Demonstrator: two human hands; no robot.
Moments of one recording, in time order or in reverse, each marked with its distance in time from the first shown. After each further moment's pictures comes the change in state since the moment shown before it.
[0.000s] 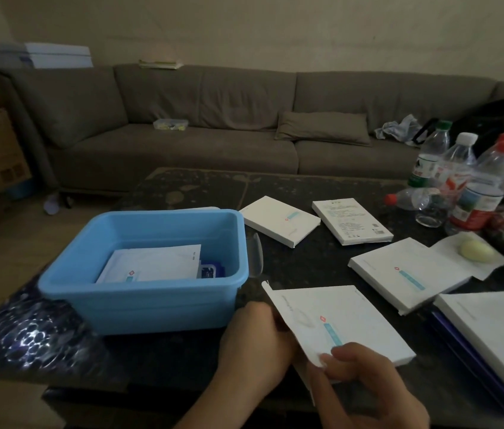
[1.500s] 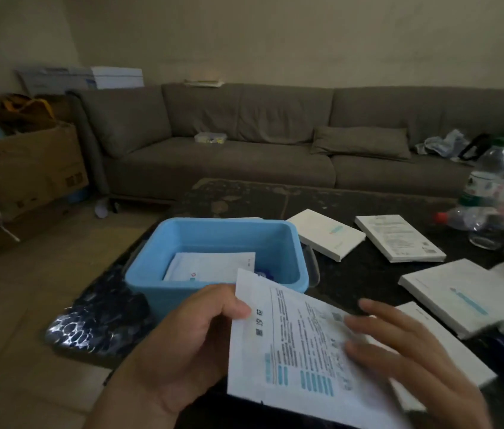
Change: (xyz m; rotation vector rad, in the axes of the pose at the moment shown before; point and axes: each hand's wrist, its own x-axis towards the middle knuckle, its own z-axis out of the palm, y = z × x) left_hand -0.056 -0.019 -0.142 -1.188 -0.394 -0.210; right_hand 0.039 -0.021 -0.016 0.152 -0.373 -0.645
